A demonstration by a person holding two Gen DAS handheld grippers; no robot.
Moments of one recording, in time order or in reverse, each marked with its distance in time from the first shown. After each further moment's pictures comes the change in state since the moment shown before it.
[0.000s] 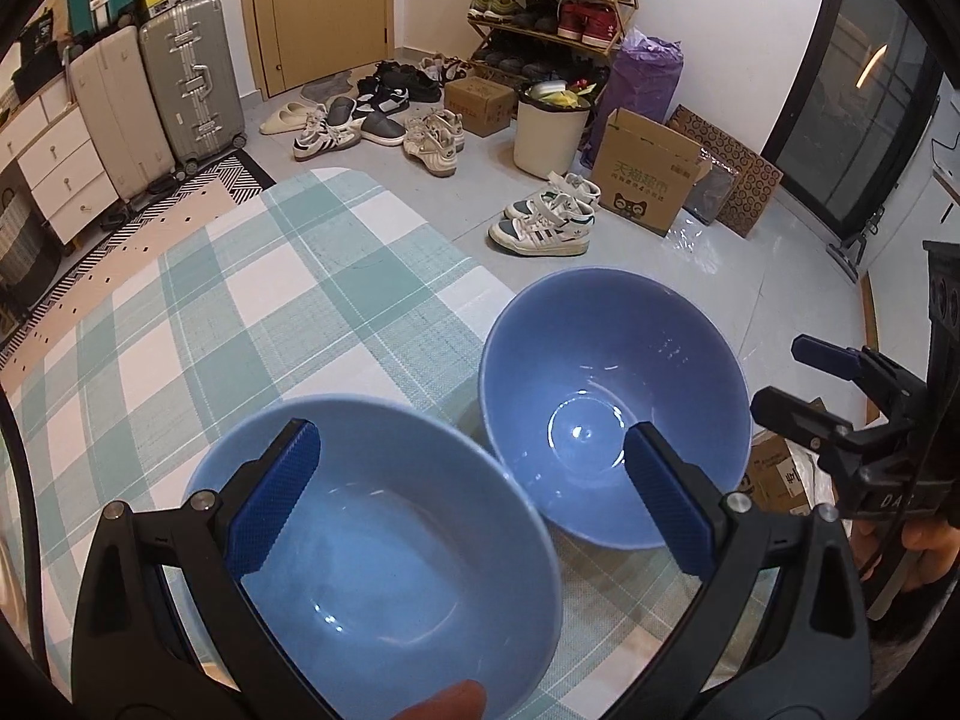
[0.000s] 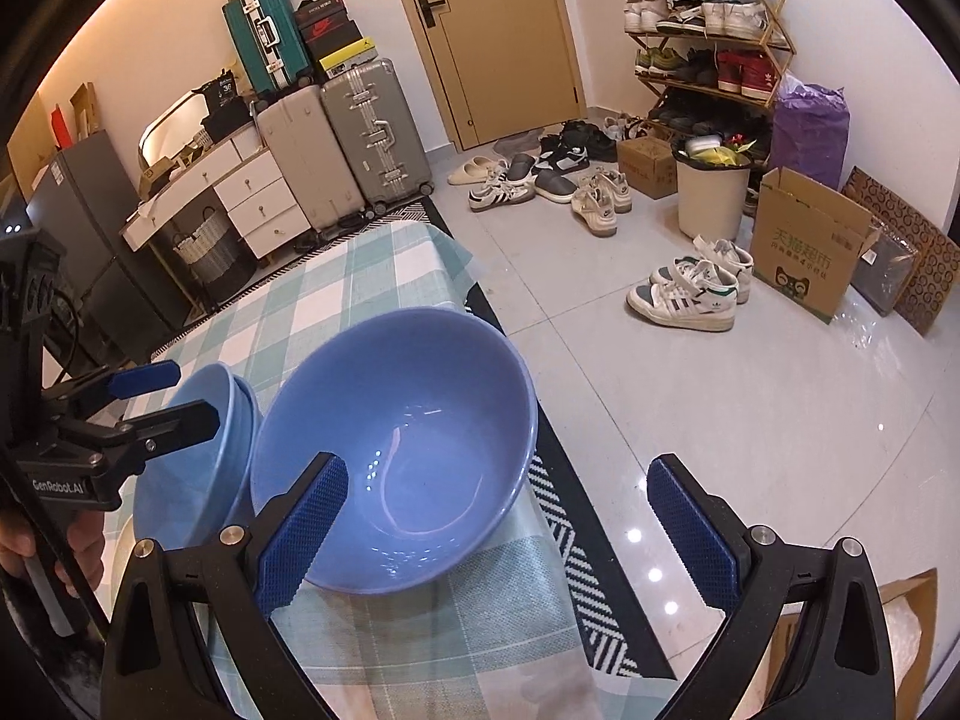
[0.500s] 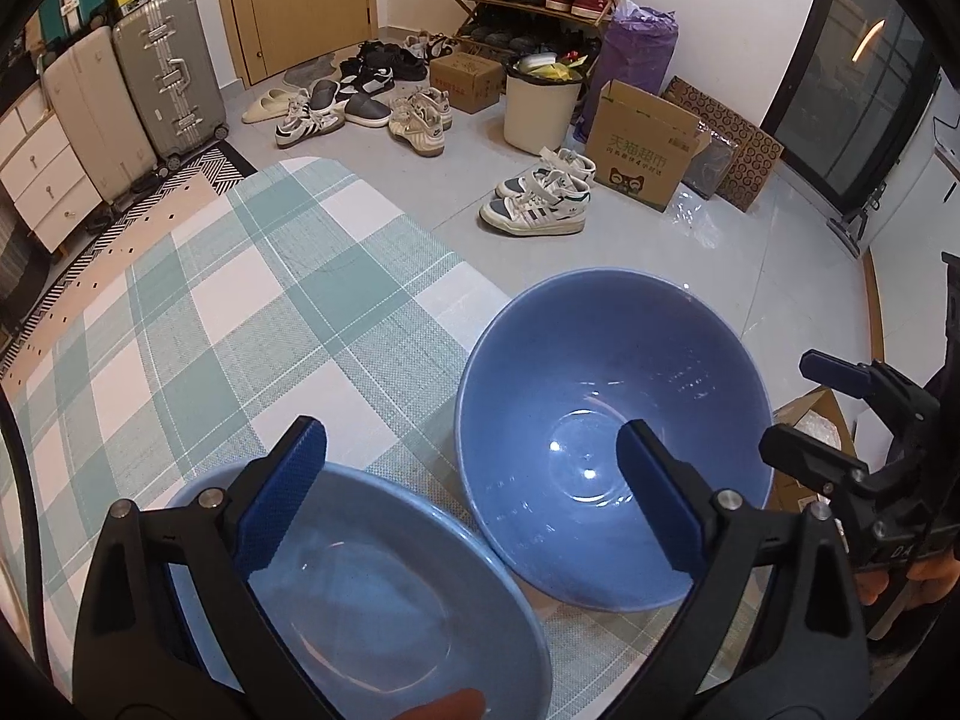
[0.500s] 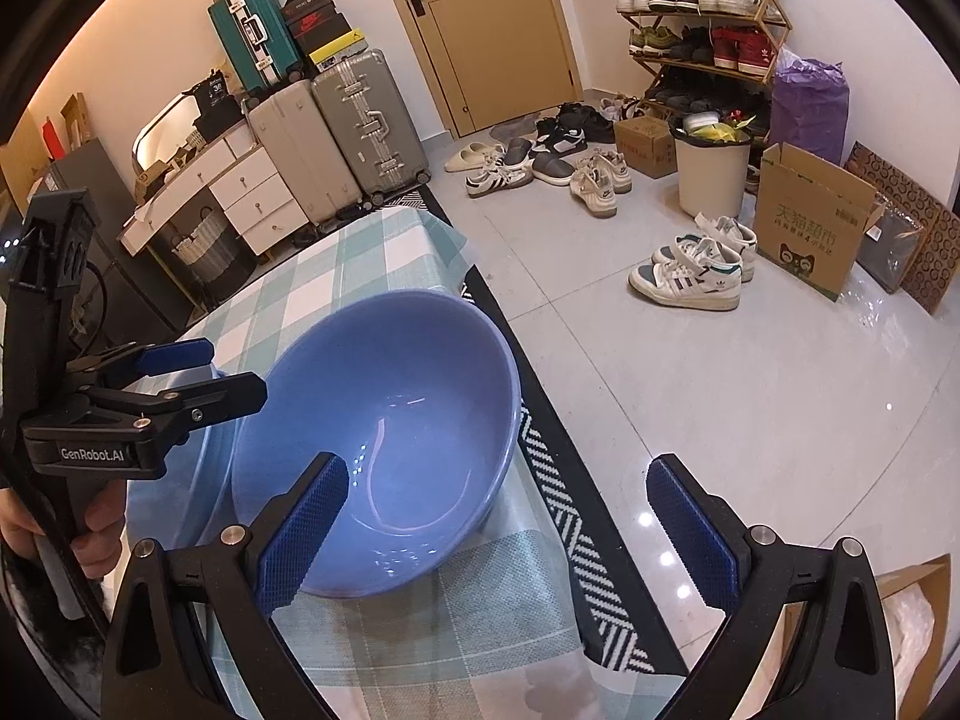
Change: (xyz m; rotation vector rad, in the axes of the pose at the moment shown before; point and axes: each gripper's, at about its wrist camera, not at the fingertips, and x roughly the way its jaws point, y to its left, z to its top) left arm 0.047 -0.011 0.024 0.040 0.066 -0.006; right arm 0.016 -0.009 -0.003 0.037 0.035 0.016
